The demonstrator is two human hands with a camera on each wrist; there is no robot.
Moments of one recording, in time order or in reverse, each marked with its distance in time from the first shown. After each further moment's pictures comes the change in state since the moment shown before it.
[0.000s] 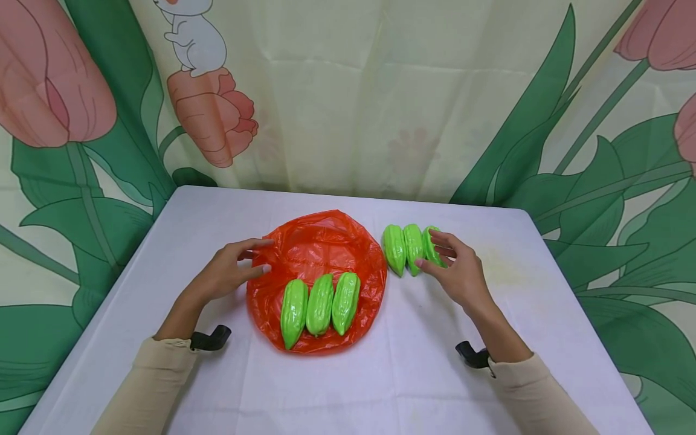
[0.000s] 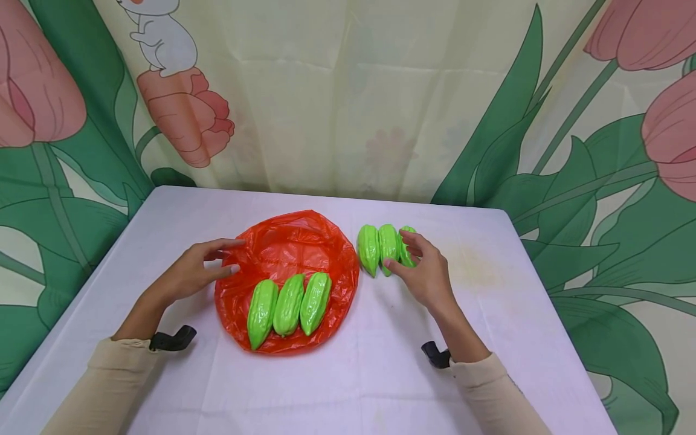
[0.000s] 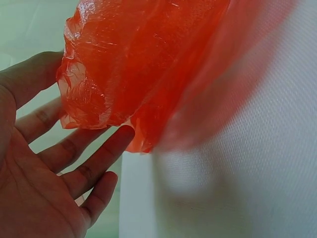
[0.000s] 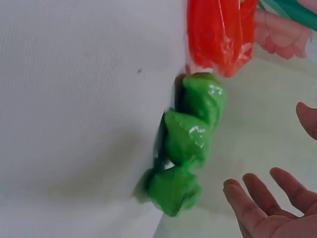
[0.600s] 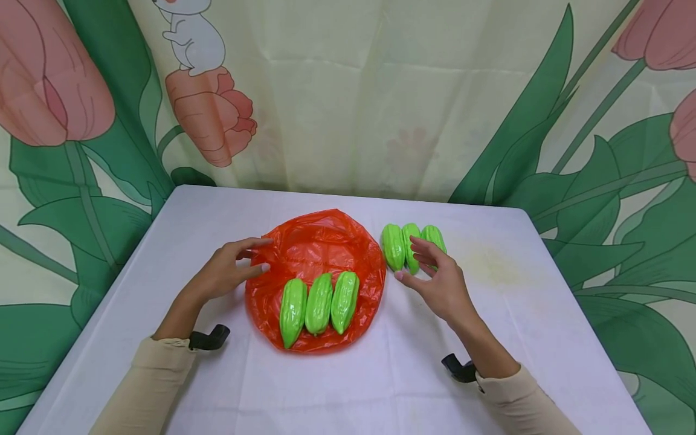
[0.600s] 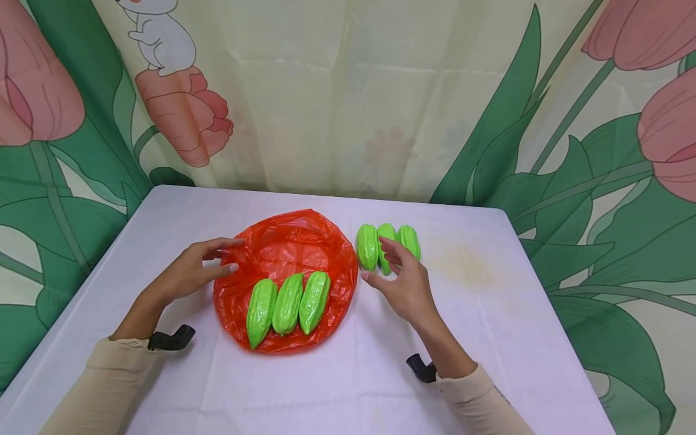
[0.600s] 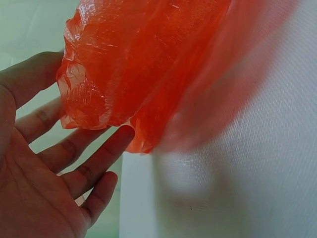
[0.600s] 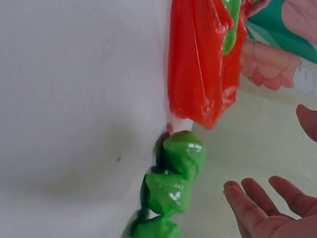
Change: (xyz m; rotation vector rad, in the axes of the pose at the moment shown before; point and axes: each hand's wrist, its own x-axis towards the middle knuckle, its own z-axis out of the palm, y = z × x) left_hand -0.001 0.002 0.000 0.000 -0.001 0.006; right_hand -0.025 -0.022 0.027 0.052 -0.051 -0.010
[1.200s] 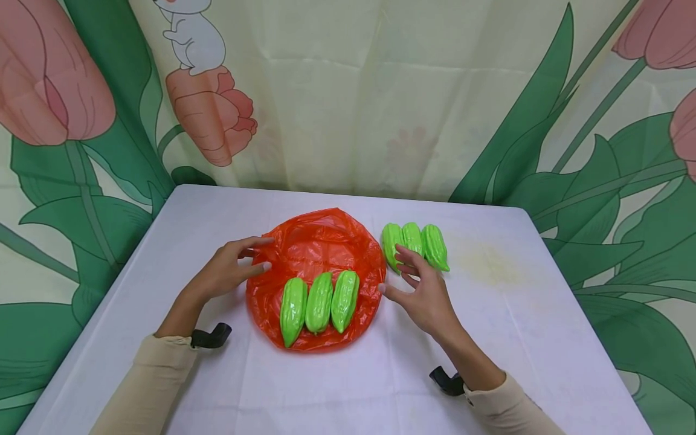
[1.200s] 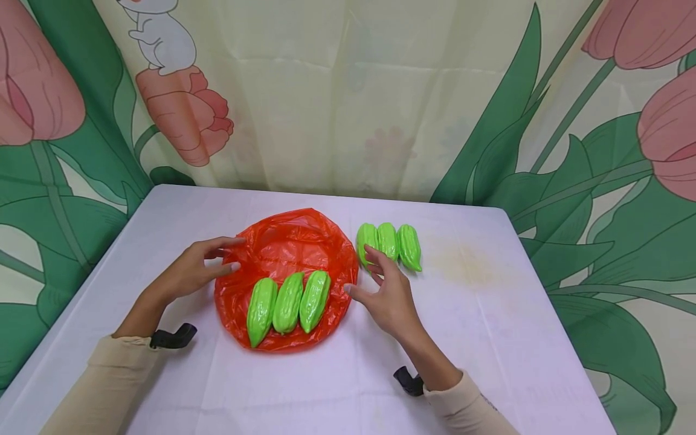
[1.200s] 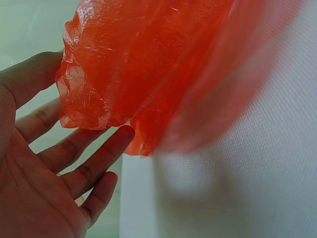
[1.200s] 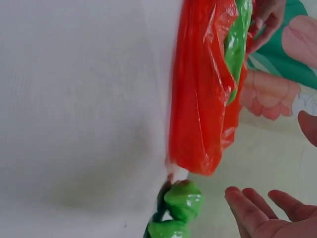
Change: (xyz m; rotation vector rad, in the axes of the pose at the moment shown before) left_hand 0.002 -0.001 0.001 -0.003 -0.005 -0.004; right_hand -0.018 -0.009 0.029 0.068 -0.045 -0.013
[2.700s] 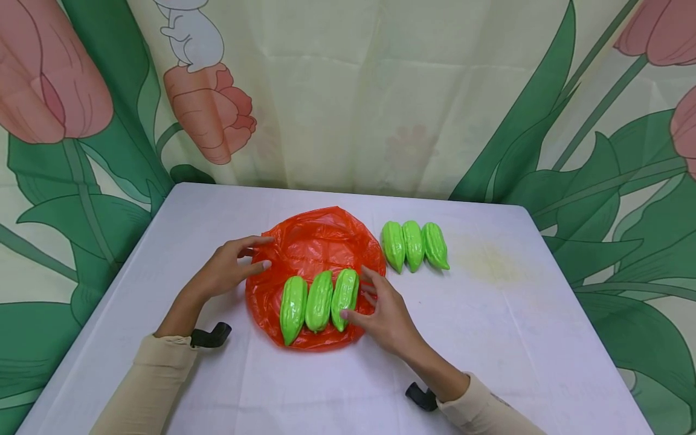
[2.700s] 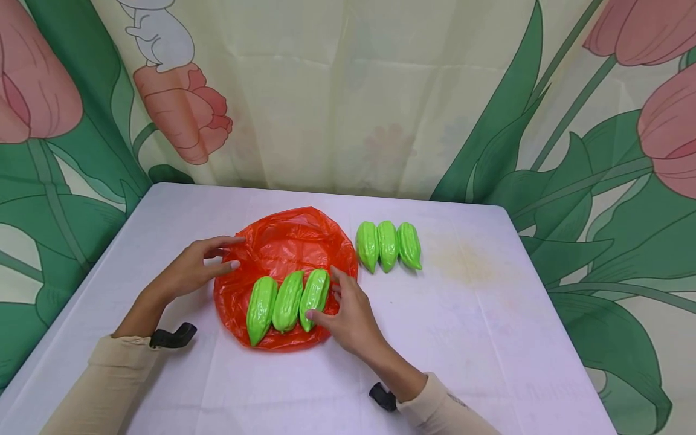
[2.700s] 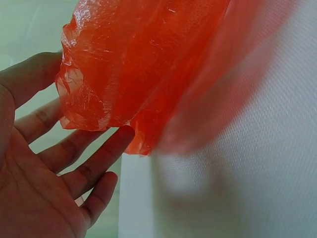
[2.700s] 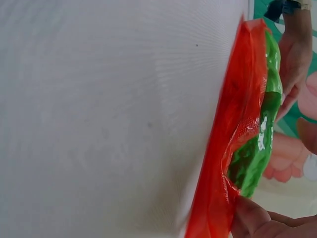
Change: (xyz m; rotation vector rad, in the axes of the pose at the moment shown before) left_hand -0.001 -0.002 0.000 -0.025 -0.013 0.010; right_hand -0.021 -0.003 0.060 0.088 -0.151 -0.006
